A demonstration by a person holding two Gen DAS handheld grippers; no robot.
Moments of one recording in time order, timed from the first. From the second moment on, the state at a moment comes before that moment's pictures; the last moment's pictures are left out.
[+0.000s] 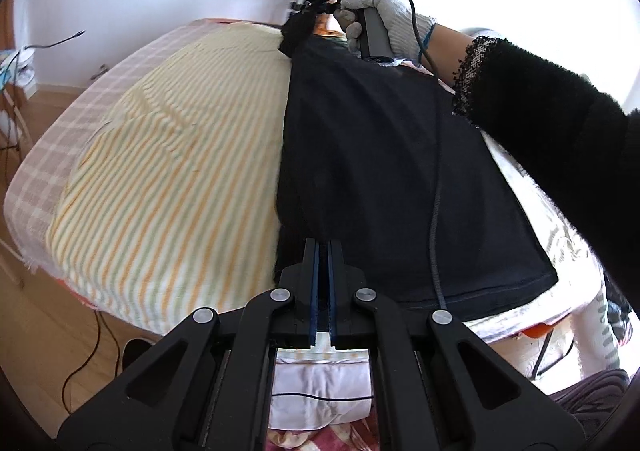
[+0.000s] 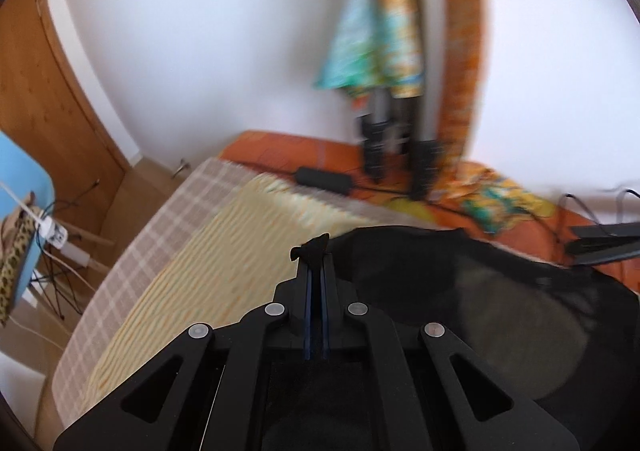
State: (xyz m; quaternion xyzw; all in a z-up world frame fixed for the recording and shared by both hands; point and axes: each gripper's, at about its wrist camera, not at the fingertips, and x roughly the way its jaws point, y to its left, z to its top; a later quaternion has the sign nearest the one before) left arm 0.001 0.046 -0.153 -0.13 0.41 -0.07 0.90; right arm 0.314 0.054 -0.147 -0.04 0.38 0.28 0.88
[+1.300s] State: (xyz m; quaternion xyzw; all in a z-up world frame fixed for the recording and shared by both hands) left arm -0.024 -0.010 -0.149 -0.09 0.44 -0.21 0.87; right arm 0.249 -0.140 -0.094 -0.02 0.38 0.15 0.91
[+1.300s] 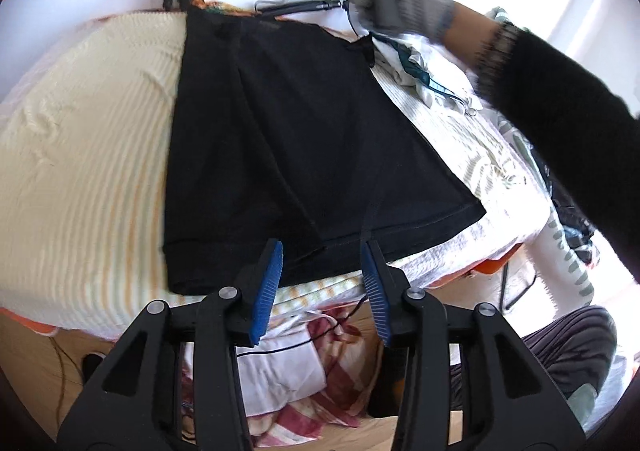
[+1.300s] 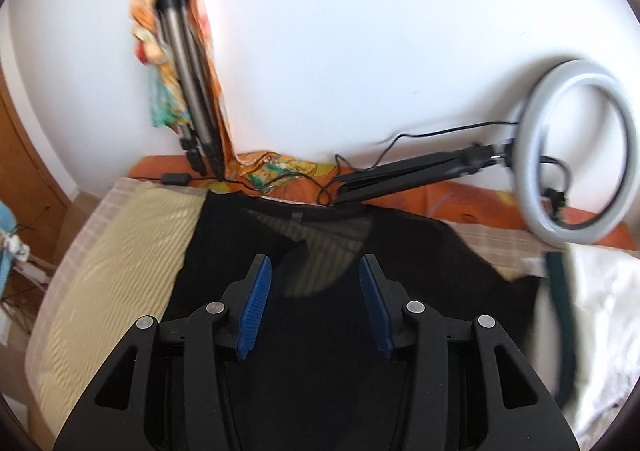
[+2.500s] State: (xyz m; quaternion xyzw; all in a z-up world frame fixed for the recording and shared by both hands) left arm -0.024 -0.240 -0.150 0.07 0.38 -0.32 0.86; right arm 0.068 -0.411 -0.117 0.17 0.36 0.11 0.91
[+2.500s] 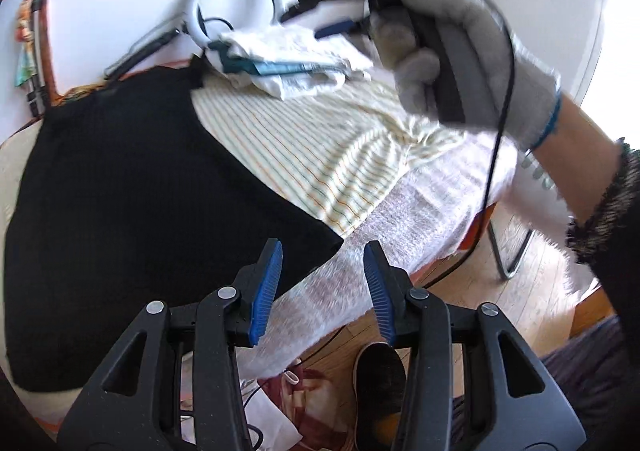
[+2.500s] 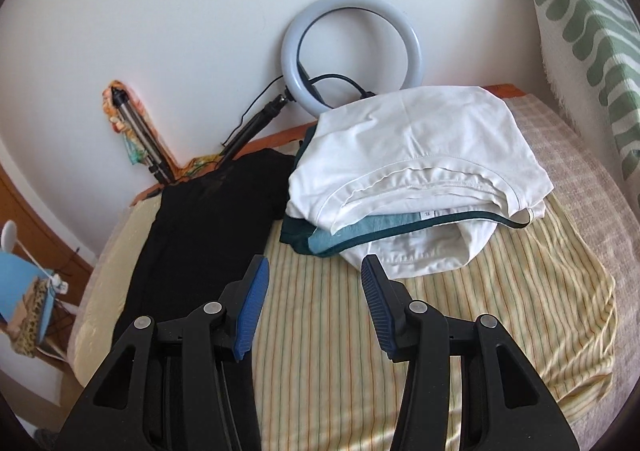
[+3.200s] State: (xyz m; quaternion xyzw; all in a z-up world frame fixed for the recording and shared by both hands) left arm 0.023 -0.202 -0.161 -0.05 0.40 -0.27 0.87; right arm 0.166 -0.342 -0.186 0.22 0.43 0.20 0.85
